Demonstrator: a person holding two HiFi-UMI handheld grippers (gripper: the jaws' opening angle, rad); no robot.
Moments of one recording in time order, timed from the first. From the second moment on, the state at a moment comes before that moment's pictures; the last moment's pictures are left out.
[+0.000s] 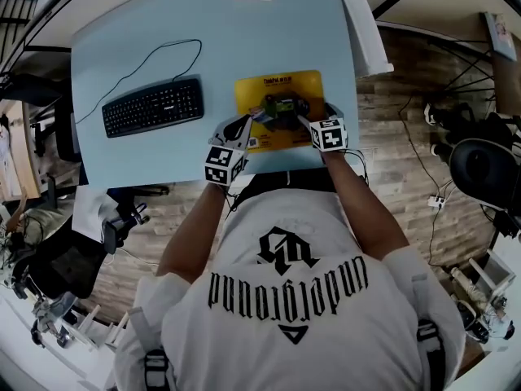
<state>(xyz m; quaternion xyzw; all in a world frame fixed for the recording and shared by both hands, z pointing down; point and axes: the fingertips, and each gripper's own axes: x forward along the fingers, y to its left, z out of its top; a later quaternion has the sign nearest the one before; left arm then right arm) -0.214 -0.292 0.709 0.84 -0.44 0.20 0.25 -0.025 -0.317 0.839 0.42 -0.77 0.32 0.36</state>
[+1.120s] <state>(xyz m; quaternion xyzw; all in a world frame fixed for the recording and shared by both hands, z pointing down) -0.238 -0.259 0.699 0.84 -0.45 0.19 0.24 -0.075 -0.297 0.833 0.35 -0.80 0.27 0.40</state>
